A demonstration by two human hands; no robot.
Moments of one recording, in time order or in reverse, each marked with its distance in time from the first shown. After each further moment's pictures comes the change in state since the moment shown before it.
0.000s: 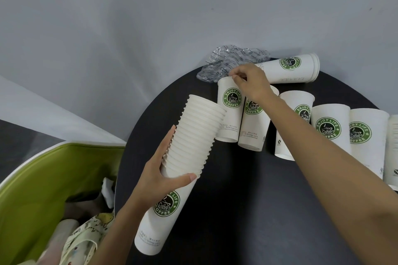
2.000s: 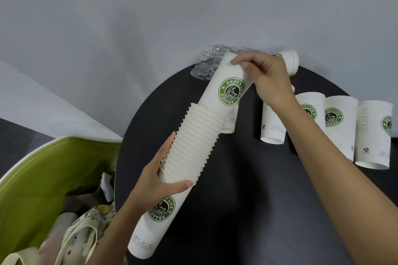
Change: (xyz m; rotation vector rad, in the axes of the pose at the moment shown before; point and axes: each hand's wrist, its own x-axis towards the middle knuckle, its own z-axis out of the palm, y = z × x) left_hand -0.057 0.010 0.014 0.016 -0.057 0.003; right_hand -0.099 -0.049 -0.066 0.504 0.173 -0.182
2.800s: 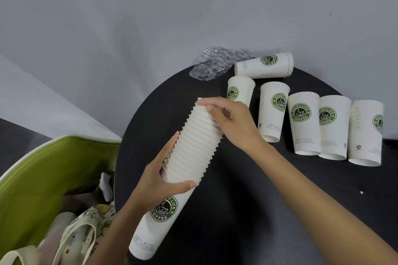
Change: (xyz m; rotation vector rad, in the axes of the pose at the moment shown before) left_hand -0.009 0.009 0.007 0.007 -0.009 0.024; right_hand -0.077 -0.011 0.048 -0.048 -0.228 0.100
